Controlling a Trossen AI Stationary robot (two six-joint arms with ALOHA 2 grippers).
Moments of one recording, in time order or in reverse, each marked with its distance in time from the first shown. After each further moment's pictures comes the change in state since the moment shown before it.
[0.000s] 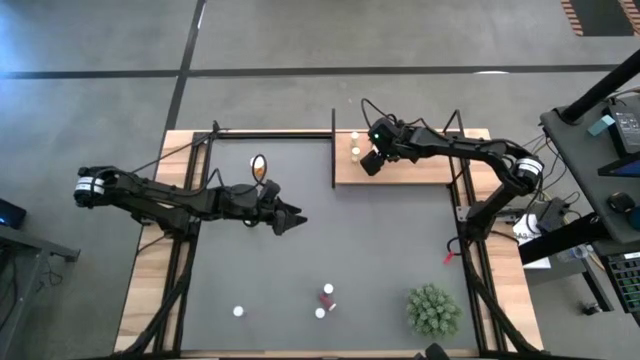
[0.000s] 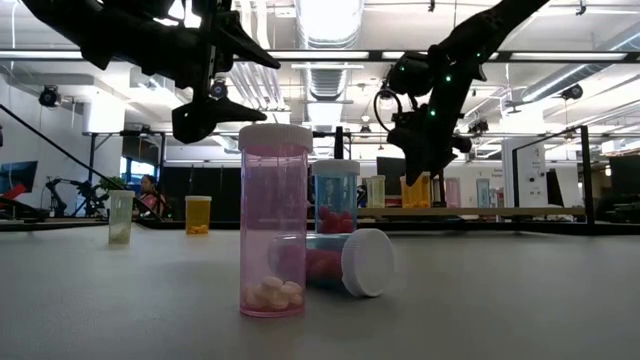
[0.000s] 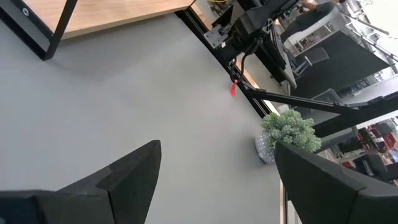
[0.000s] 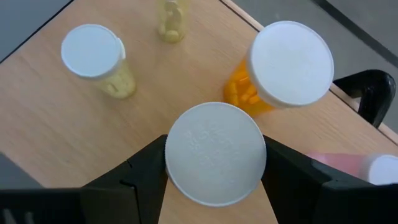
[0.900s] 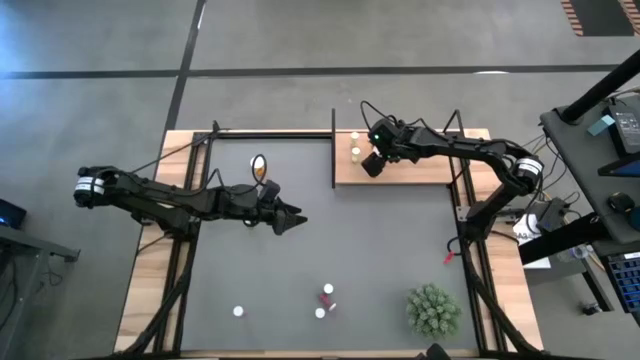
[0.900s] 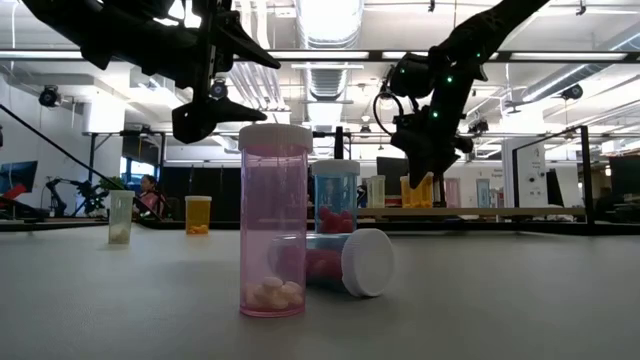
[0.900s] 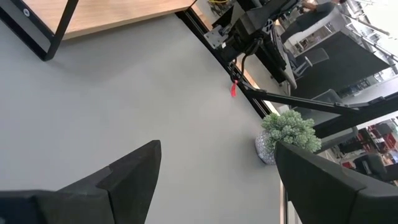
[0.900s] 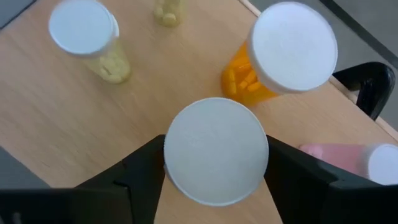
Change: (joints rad) left arm 0.000 0.000 0.000 0.000 -0.002 0.000; right arm 0.000 0.000 -0.002 -0.031 0.002 -0.018
